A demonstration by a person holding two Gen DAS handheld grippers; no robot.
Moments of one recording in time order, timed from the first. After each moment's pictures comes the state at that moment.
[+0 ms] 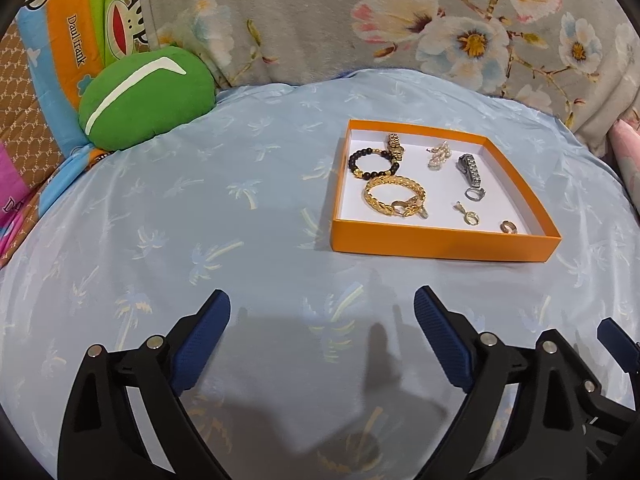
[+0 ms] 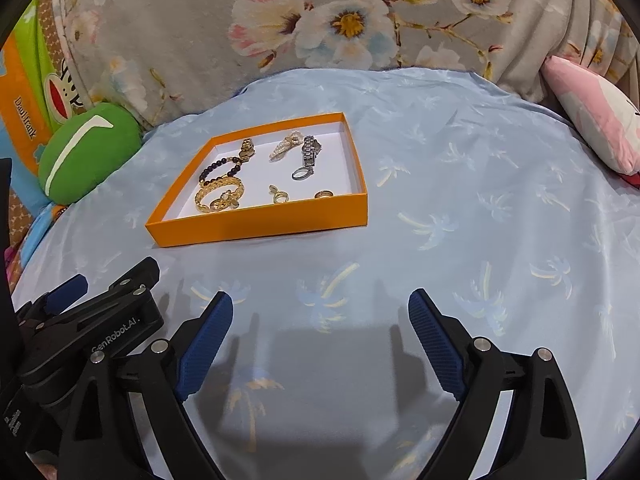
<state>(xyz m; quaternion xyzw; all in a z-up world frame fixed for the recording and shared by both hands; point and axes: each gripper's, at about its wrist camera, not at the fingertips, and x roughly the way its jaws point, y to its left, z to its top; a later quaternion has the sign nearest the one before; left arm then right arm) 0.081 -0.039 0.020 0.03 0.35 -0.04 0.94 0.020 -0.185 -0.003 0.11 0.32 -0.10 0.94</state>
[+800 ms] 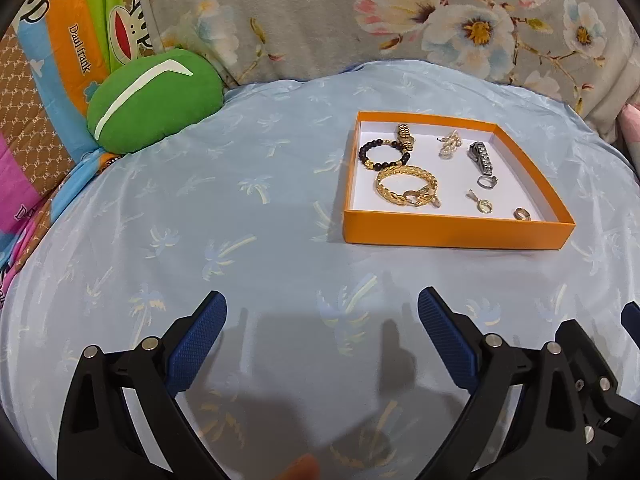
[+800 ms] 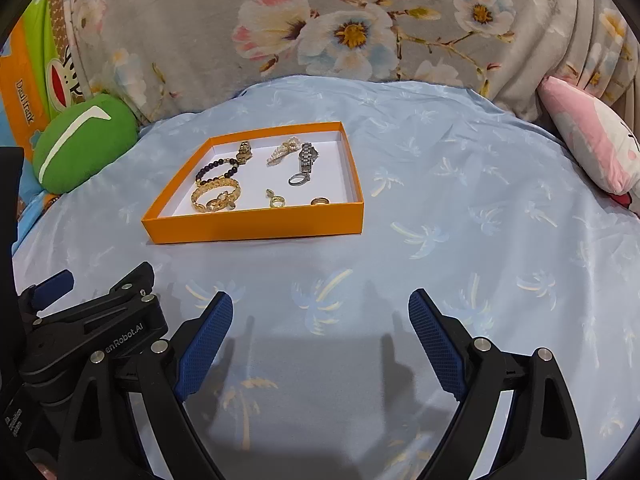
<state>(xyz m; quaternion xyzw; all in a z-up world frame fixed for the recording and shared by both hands) 0.080 -0.039 0.016 0.06 0.35 -0.02 0.93 0.016 -0.178 0.000 0.07 0.31 -0.12 0.94</state>
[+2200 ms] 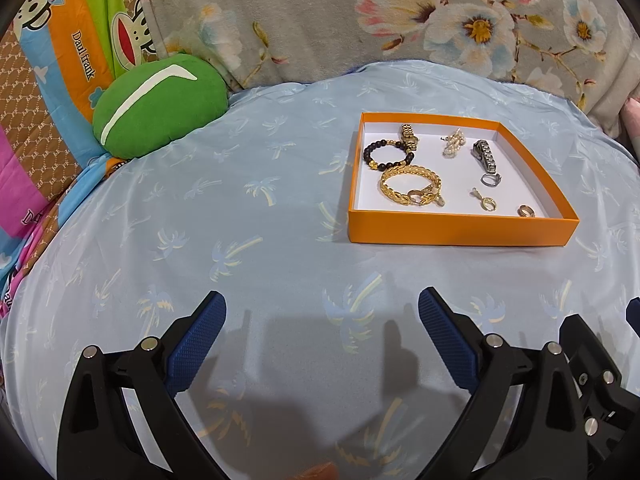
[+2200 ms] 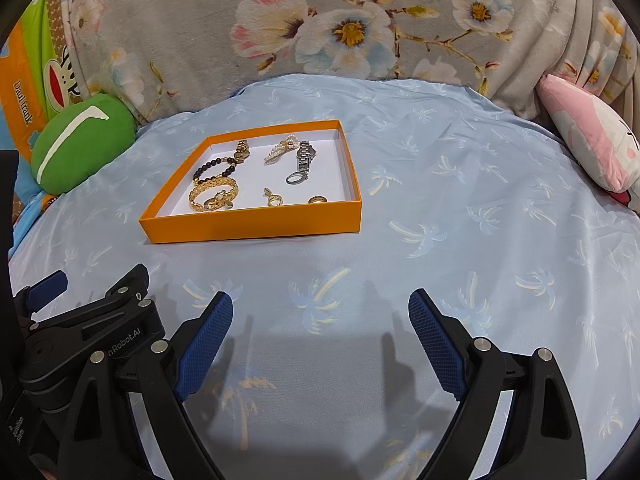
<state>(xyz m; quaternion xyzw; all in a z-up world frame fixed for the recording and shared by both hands) 0.078 -0.039 0.016 0.07 0.35 -0.01 0.94 0.017 -0.178 0.000 0.08 0.31 -0.12 0.94</state>
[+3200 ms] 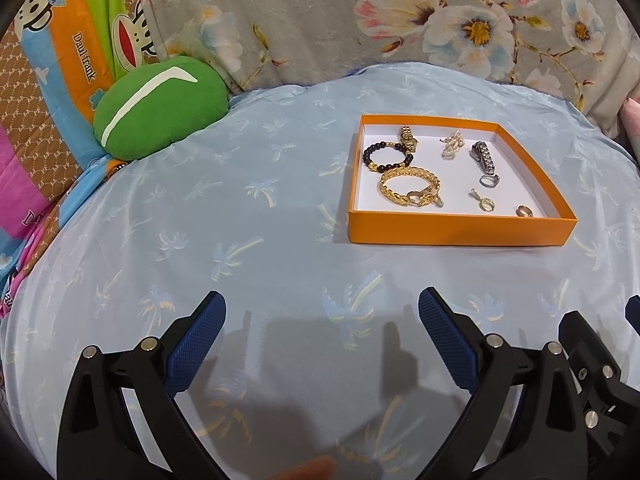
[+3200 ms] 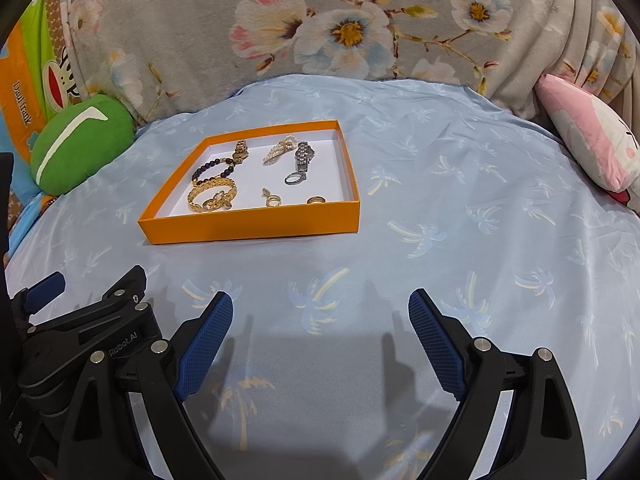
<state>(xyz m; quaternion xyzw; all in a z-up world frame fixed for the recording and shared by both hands) 0.074 -0.040 0.017 0.07 0.34 -0.01 0.94 0.017 -0.180 -0.002 0.08 0.31 -0.12 0.94</state>
